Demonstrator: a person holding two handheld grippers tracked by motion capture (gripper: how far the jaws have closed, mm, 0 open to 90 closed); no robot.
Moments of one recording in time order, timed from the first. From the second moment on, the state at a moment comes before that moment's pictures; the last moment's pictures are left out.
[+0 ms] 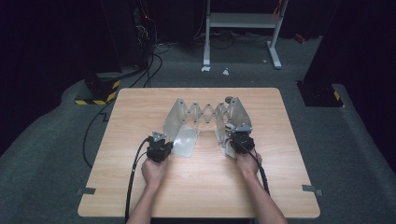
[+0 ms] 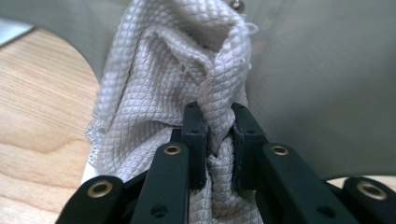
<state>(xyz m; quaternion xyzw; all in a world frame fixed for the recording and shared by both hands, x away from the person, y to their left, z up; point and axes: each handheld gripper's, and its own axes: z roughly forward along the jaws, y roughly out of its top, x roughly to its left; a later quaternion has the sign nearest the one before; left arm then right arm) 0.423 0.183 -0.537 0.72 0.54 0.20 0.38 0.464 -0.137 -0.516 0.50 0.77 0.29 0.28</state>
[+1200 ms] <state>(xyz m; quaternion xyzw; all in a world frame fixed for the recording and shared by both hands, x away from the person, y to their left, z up) 0.424 0.184 -0.537 0.72 0.54 0.20 0.38 0.432 -0.188 -0.498 0.55 0.71 0.36 0.27</state>
